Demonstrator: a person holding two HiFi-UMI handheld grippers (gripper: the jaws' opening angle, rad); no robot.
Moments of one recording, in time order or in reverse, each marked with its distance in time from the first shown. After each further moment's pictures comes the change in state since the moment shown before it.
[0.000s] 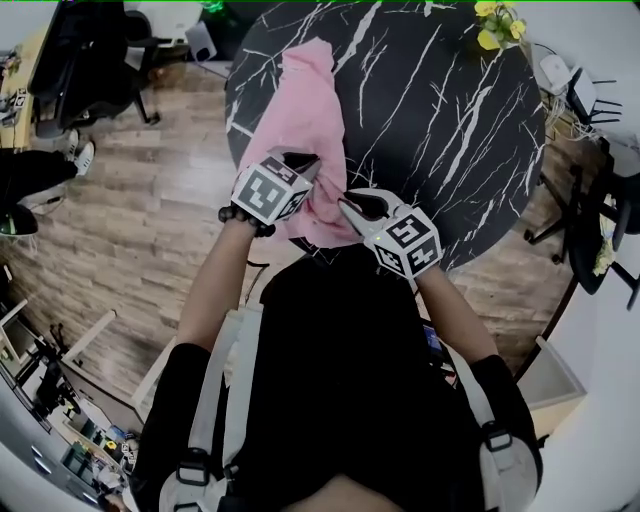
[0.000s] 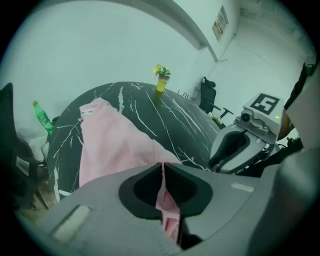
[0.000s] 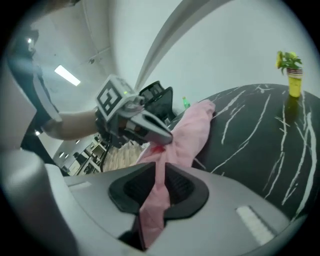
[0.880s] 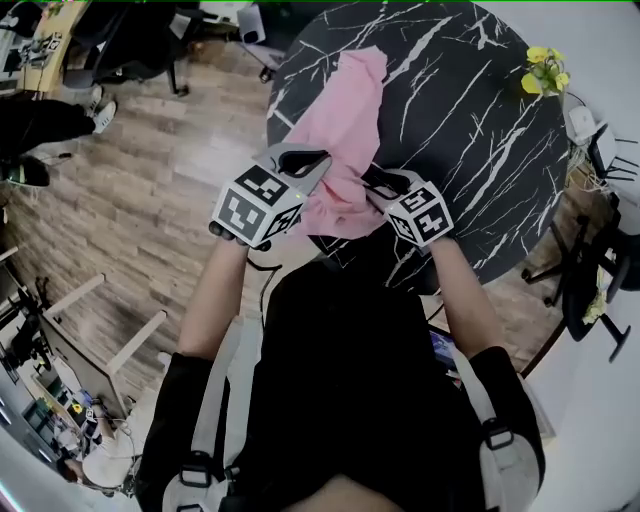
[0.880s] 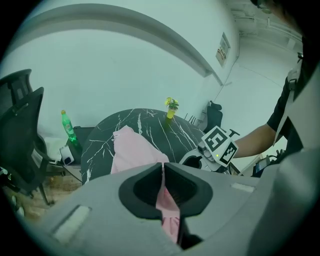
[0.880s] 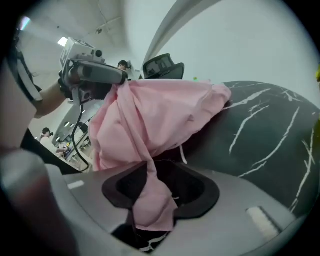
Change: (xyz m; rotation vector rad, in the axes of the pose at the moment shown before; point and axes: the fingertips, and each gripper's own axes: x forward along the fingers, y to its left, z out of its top) left arm -0.100 0.011 0.023 -0.097 -0.259 0.094; right arm 0.053 -0.048 -0.010 -0.198 0.273 0.015
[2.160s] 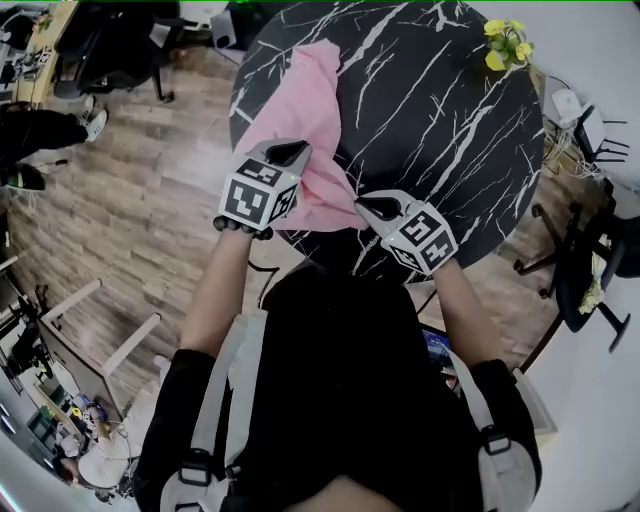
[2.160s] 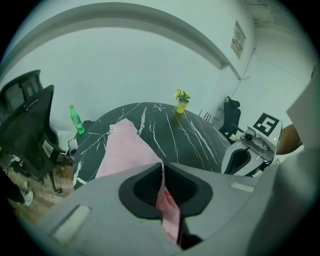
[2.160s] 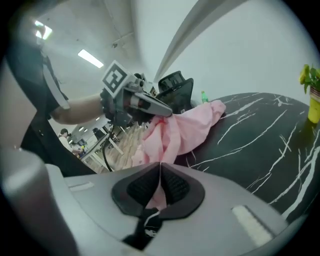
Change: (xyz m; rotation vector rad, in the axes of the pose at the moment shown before) left arm 0.055 -0.020 -0.004 -0.080 0.043 0.181; right arm -0.099 0.034 -0.028 -0.055 -0.125 0.130
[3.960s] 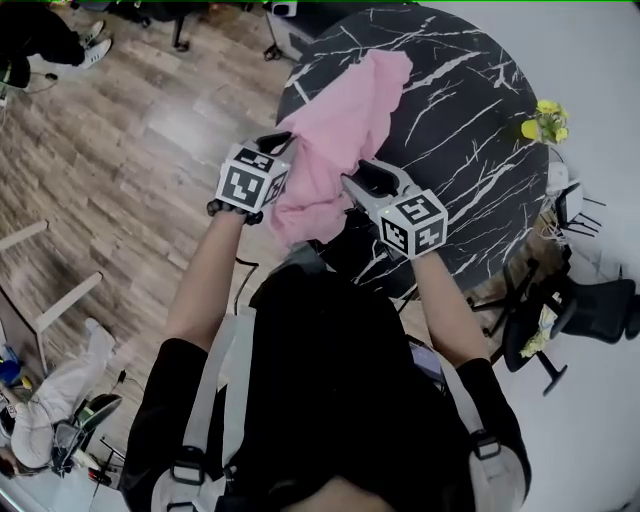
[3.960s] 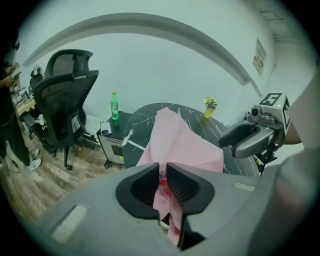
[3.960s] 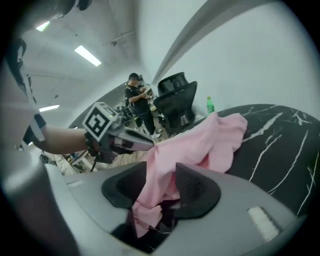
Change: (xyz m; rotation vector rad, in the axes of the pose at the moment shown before) left arm -0.048 0.109 -0.107 -0.222 -0.116 0.147; right arm 0.095 0.016 0.085 -0.009 -0.033 -0.053
